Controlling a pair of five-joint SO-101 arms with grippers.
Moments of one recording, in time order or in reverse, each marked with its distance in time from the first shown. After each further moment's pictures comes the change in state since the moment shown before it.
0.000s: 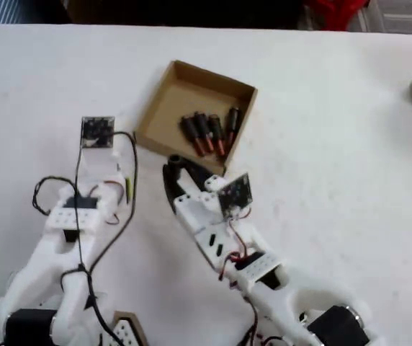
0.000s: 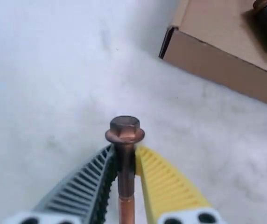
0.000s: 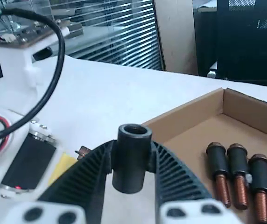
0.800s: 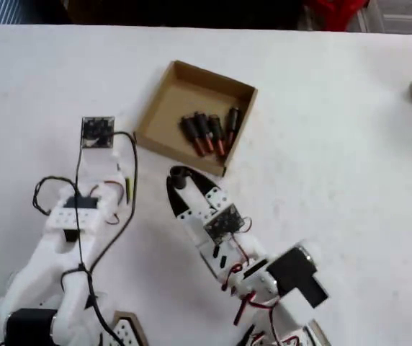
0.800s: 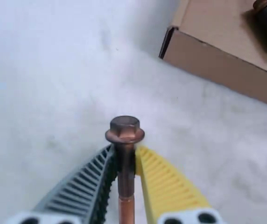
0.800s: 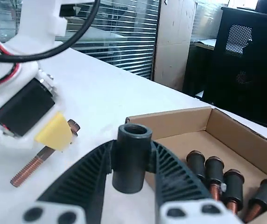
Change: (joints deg) left arm 0.0 0.0 0.0 0.0 0.0; right arm 0.0 27.4 2.1 -33.3 15.9
